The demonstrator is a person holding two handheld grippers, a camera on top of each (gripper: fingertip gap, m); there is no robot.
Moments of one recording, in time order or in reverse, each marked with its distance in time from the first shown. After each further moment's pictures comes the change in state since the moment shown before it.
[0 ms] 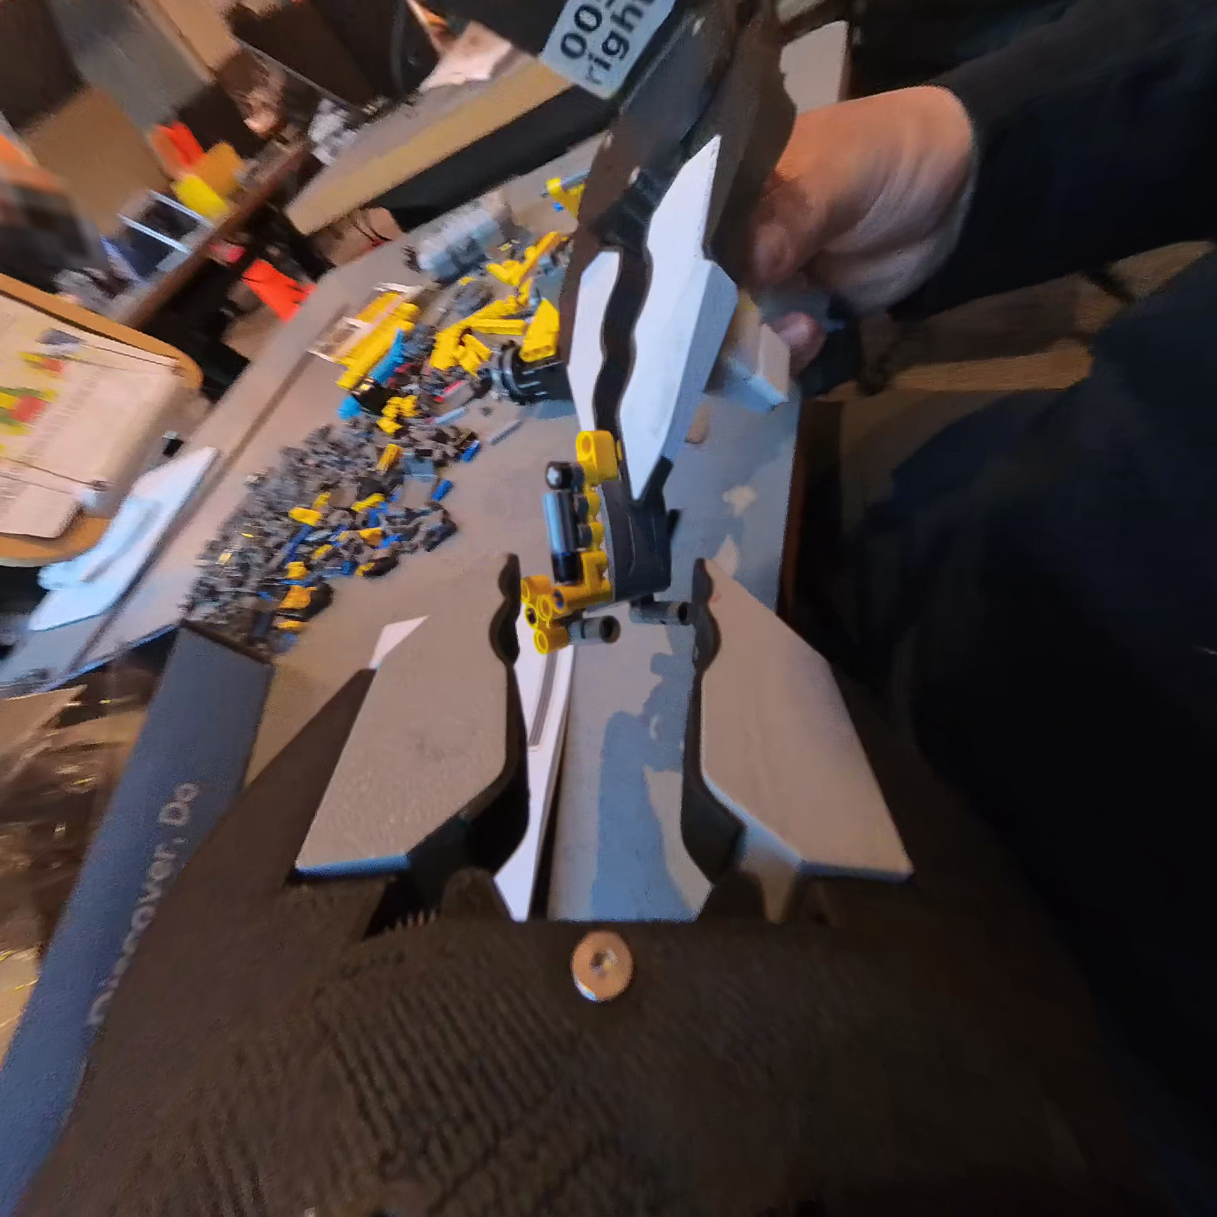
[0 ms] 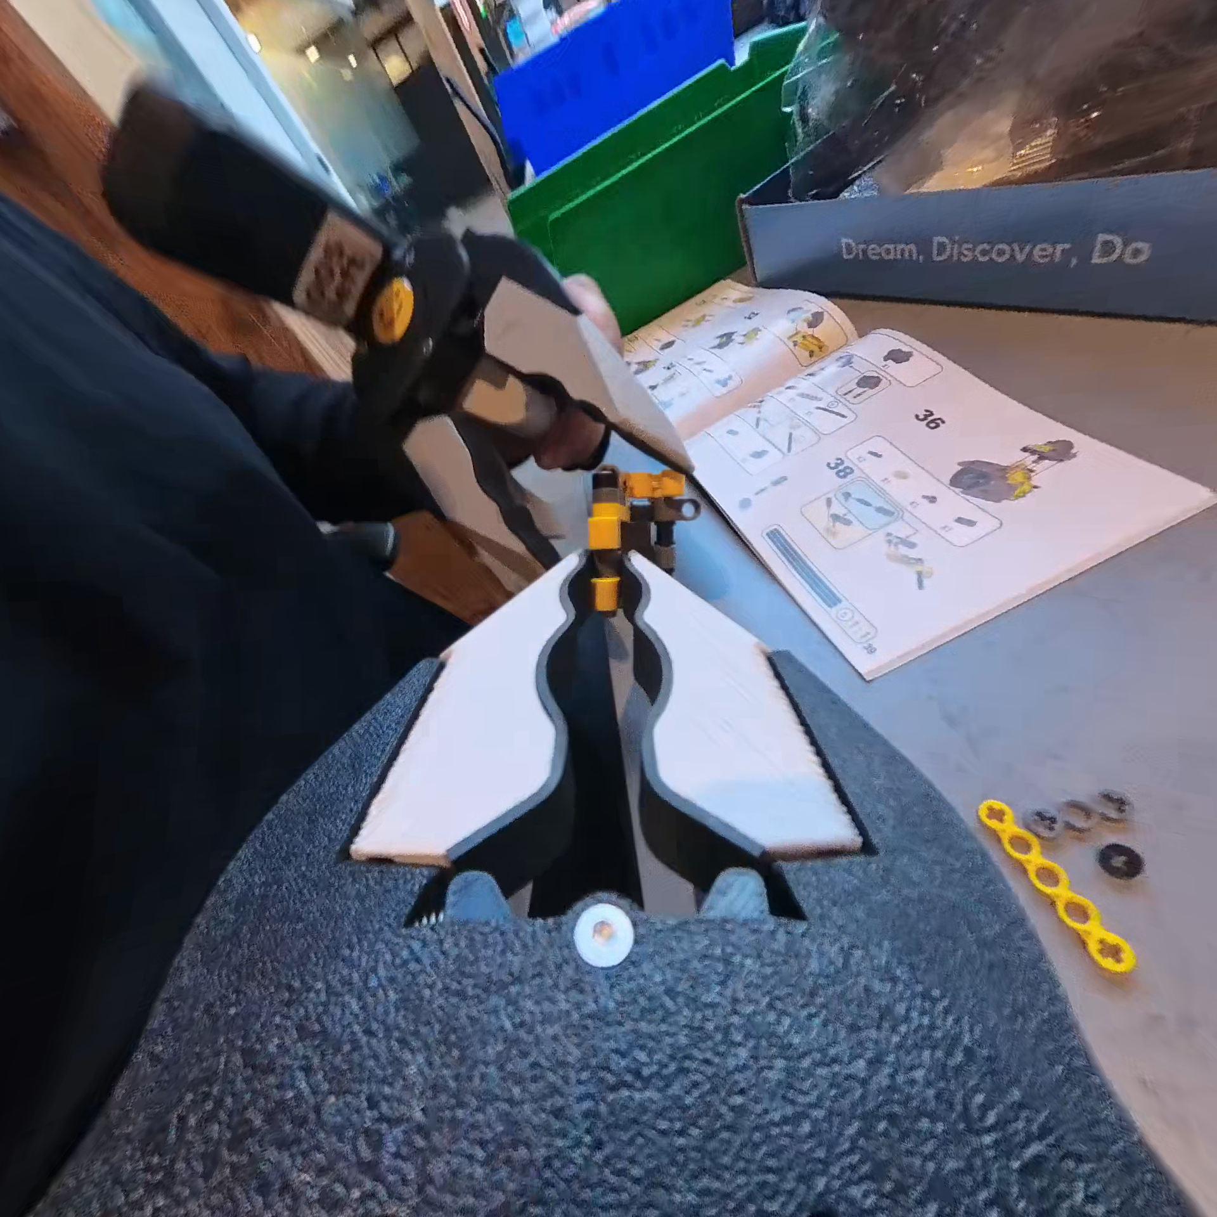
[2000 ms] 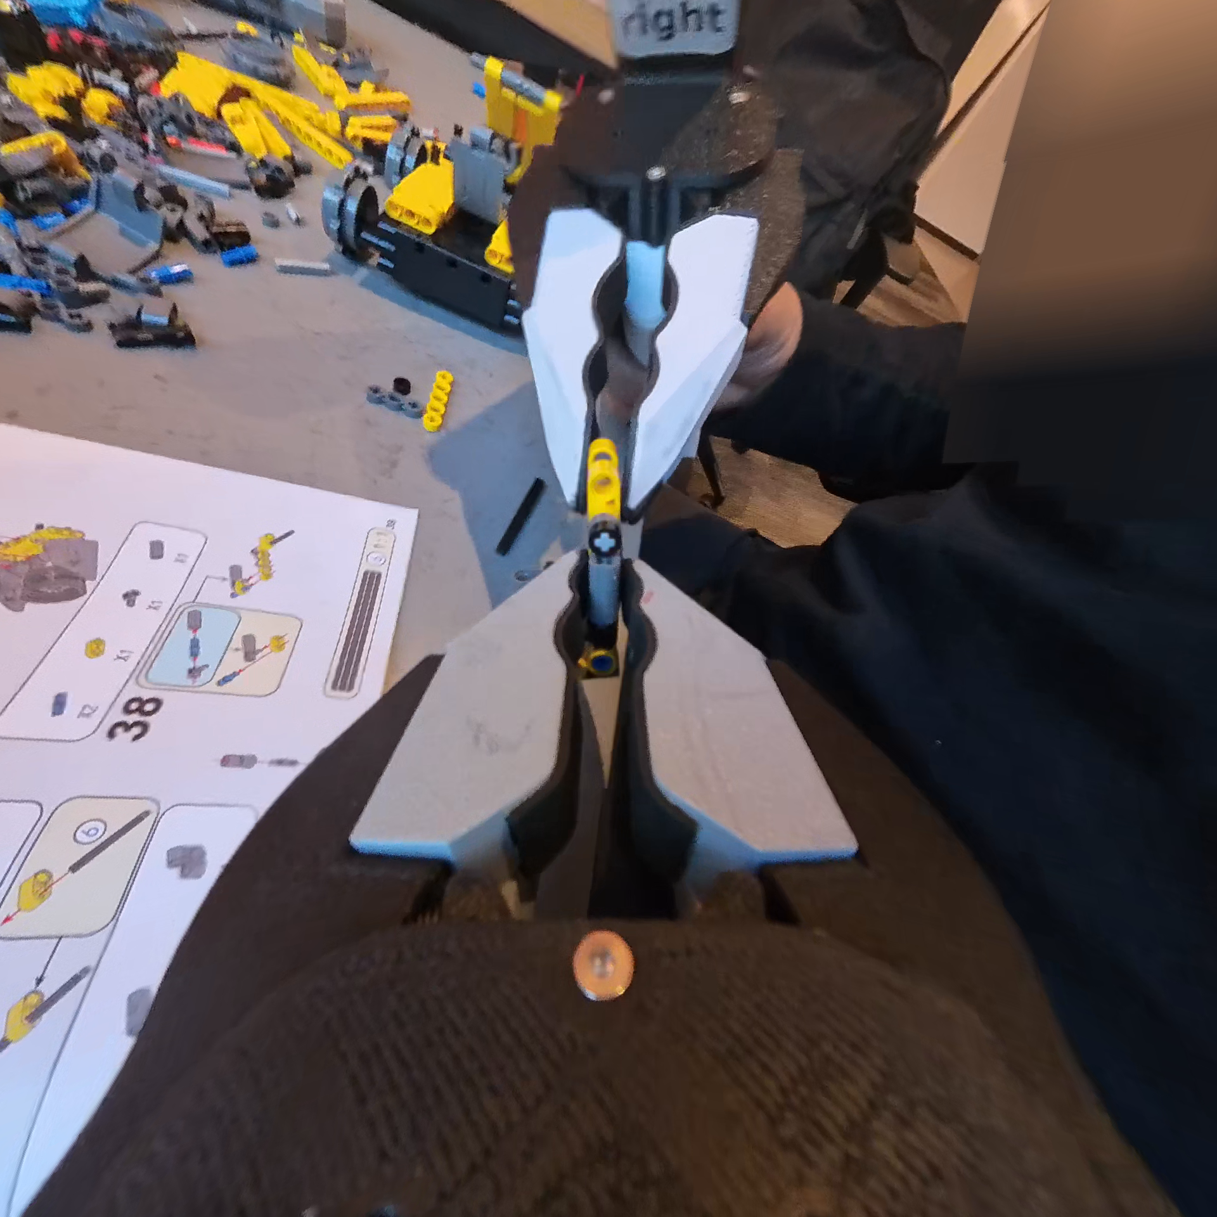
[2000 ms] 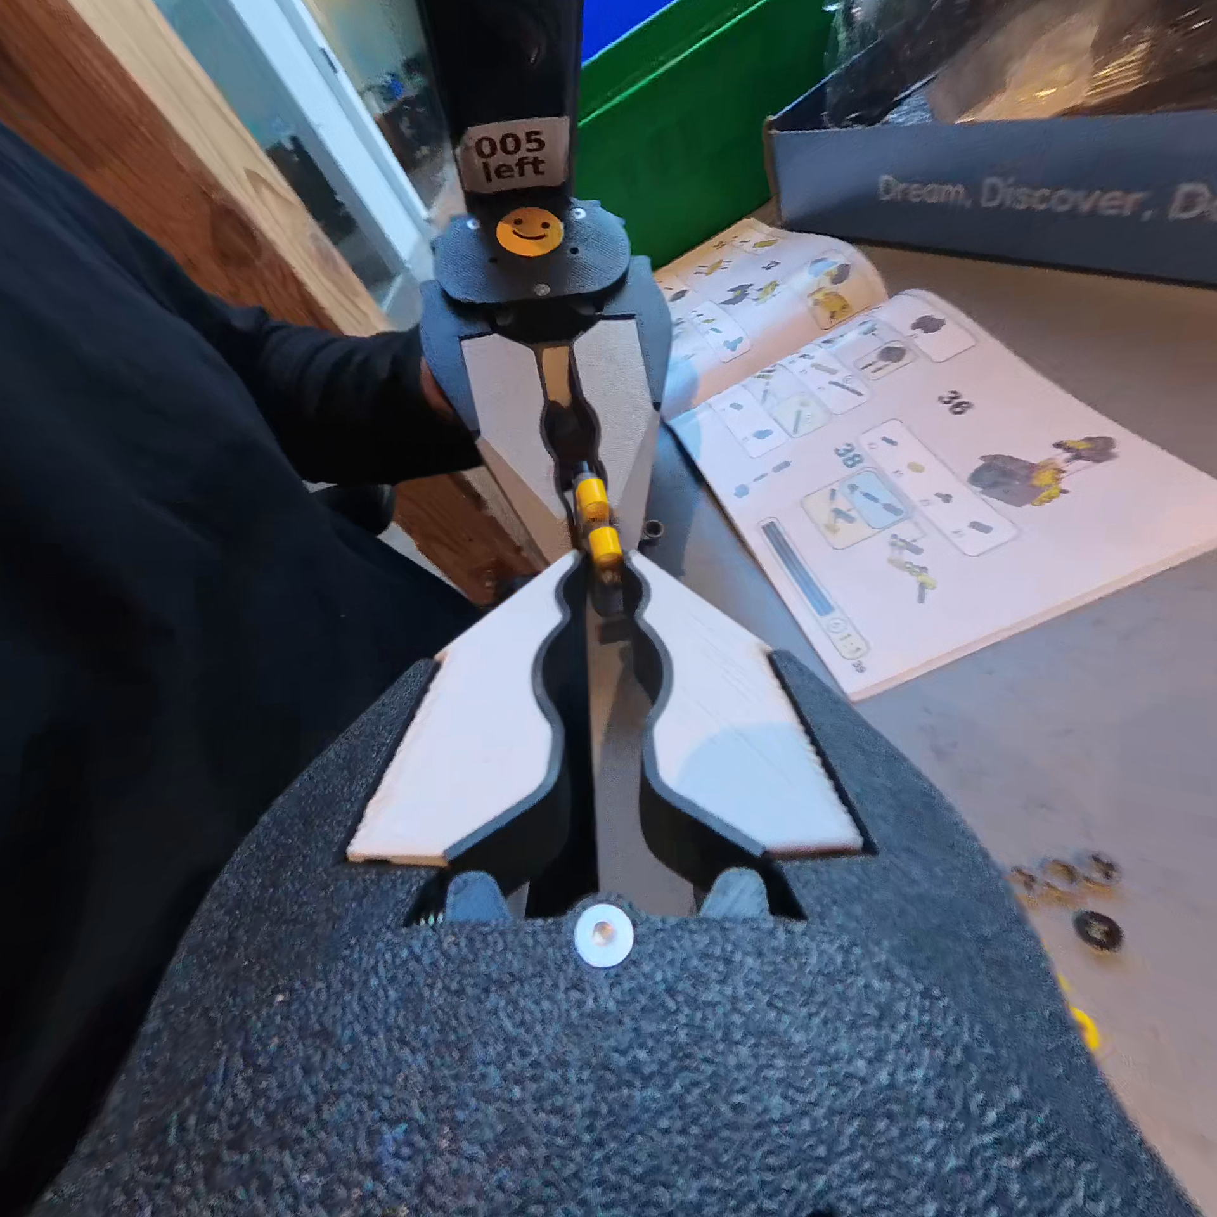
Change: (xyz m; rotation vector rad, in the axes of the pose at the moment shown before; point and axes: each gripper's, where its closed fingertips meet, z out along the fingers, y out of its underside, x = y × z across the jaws) left arm 0.016 0.014 0.001 0.029 0.429 -0.684; right arm 0.010 0.005 0.009 -0.104 -0.042 -0.019
